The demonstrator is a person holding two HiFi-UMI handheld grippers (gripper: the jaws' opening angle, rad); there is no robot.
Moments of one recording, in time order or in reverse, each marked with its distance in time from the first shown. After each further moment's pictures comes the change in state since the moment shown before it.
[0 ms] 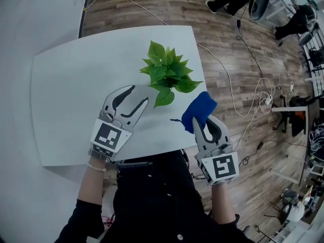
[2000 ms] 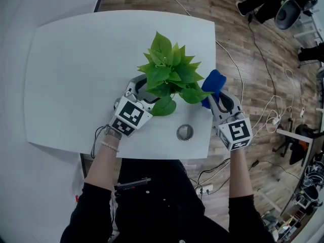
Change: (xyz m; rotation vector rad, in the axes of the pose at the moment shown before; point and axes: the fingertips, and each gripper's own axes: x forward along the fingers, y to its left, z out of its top) left arm 0.130 -0.016 -0.096 -0.112 0.156 0.018; right arm 0.134 -0.125 -0.095 -0.150 0.056 0.280
